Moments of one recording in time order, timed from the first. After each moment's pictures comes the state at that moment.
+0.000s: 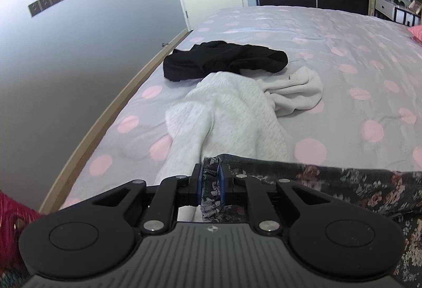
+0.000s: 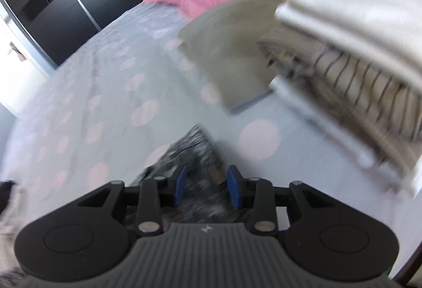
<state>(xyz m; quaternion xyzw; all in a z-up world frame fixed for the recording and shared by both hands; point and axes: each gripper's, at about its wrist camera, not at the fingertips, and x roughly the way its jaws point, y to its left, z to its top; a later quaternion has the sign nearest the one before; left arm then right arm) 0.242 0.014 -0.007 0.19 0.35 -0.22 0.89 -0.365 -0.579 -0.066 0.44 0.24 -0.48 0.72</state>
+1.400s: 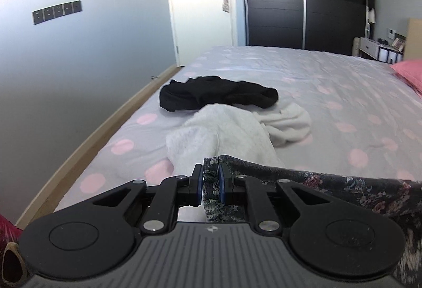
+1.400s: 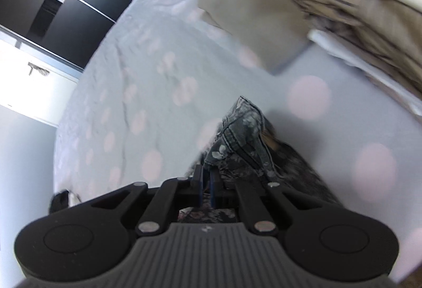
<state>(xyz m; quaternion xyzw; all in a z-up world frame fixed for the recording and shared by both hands) 0.238 0.072 -0.007 0.14 0.28 -0.29 0.90 -0.364 -0.585 -0.060 0.54 0.23 -0.41 0.70</state>
